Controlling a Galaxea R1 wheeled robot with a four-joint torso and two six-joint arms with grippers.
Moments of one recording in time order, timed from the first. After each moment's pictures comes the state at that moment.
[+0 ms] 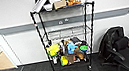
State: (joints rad) left arm 0.92 2.50 -1.86 -0.32 0.11 -0.13; right arm -0.94 2.57 -1.96 0.28 0.00 0.17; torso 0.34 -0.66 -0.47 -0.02
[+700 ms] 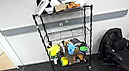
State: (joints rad) left arm 1.02 2.50 -1.85 -0.25 0.05 -0.14; right arm -0.98 2.53 -1.90 0.28 -0.01 0.16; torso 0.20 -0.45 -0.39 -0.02
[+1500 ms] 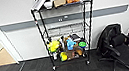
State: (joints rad) left arm 1.01 2.47 -1.77 -0.24 0.02 -0.13; right arm -0.98 2.48 -1.77 0.24 0.01 0.16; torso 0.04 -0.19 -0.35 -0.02
